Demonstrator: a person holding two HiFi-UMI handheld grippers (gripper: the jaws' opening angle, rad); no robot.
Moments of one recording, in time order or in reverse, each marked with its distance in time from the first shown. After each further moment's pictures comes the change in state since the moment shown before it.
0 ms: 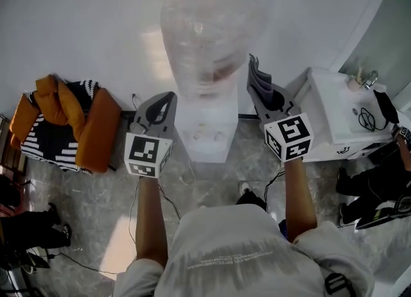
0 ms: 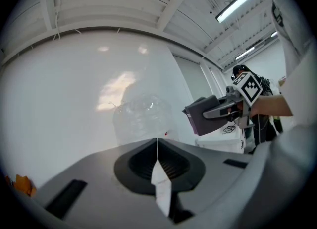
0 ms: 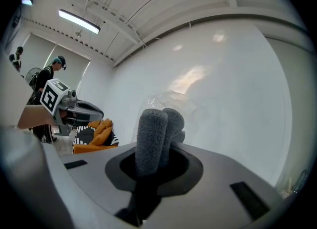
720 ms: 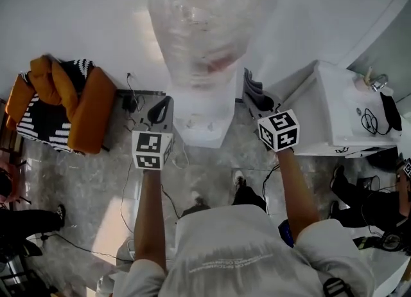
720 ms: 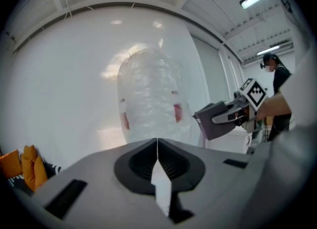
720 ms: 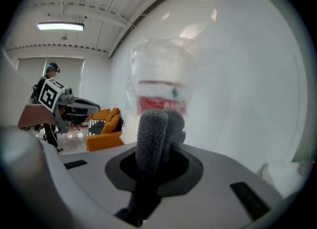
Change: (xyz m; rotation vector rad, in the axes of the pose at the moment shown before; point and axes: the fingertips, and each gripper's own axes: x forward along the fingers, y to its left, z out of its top) left arm 0.044 -0.017 -0.118 -0.159 0.221 0.087; right arm 0.052 -0.017 -0.151 0.164 0.224 0.140
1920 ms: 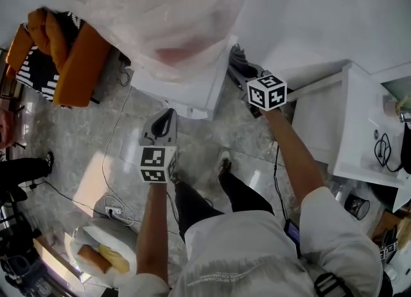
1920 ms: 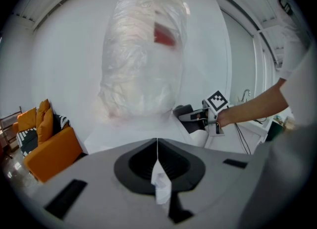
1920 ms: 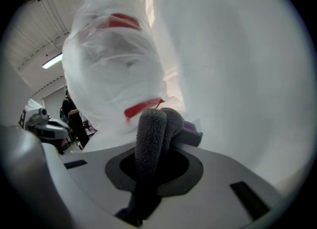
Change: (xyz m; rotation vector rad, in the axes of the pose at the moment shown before) left arm 0.093 -0.122 -0.147 -0.256 0.296 0.163; right arm 0.183 -0.100 -0.166 0.211 0.120 0.416
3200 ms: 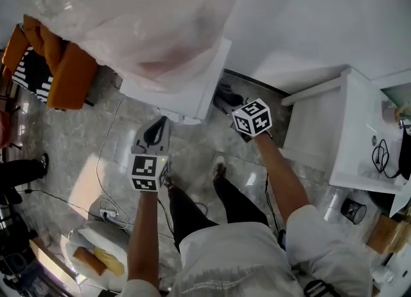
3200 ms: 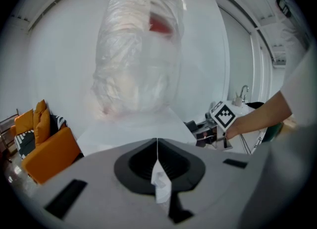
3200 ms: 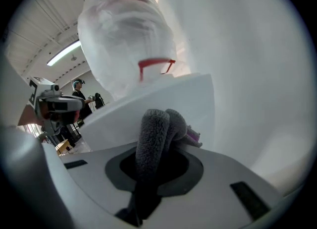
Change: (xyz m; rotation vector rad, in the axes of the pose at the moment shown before) left arm 0.014 -0.006 -0.010 0.031 0.024 -0.025; right arm 0.005 0.030 -0.095 0.007 0.145 0.095
